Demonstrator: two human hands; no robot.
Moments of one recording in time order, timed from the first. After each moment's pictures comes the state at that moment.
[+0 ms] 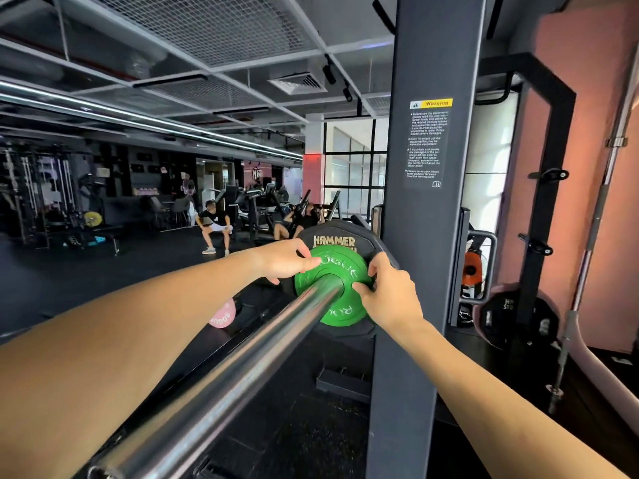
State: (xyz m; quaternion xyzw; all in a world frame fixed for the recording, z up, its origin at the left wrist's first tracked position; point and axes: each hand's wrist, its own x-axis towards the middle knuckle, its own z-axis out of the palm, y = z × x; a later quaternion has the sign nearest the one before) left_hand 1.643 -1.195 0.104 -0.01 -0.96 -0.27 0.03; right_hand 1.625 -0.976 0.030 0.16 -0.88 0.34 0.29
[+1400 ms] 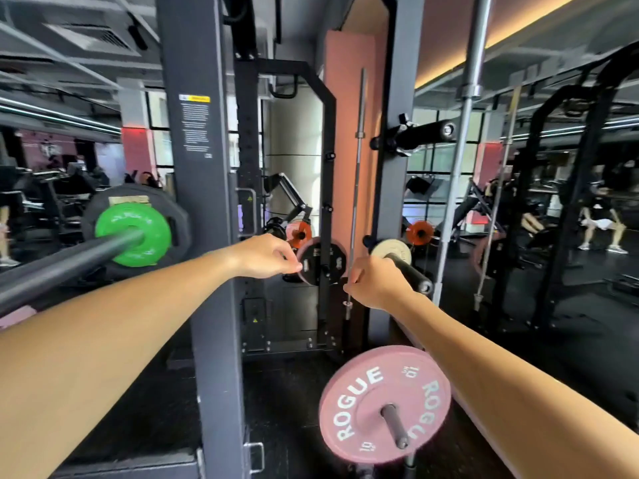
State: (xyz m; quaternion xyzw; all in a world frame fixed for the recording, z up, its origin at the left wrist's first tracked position) left_hand 1.877 -0.872 0.072 -0.32 -0.92 -0.24 -0.01; right_hand 1.951 -0.639 0.020 -0.05 -0.96 0.18 0.21
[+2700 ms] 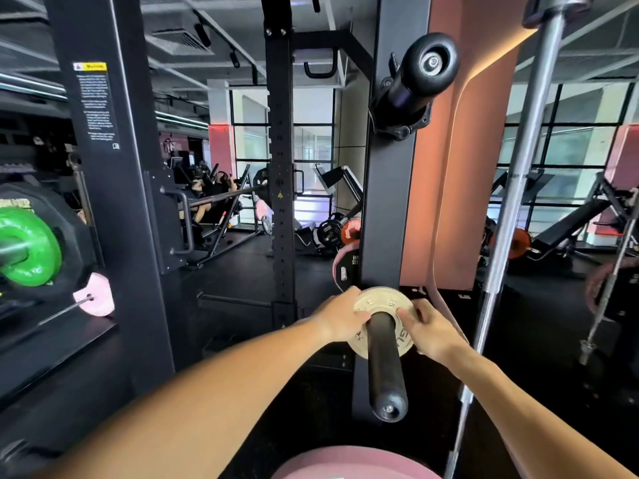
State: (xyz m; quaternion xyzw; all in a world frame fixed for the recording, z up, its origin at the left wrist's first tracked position) left_hand 1.680 -0.520 -0.029 -0.18 -0.94 -0.30 0.00; right_hand 1.710 -0.328 -0.055 -0.08 -0.89 0.45 0.08
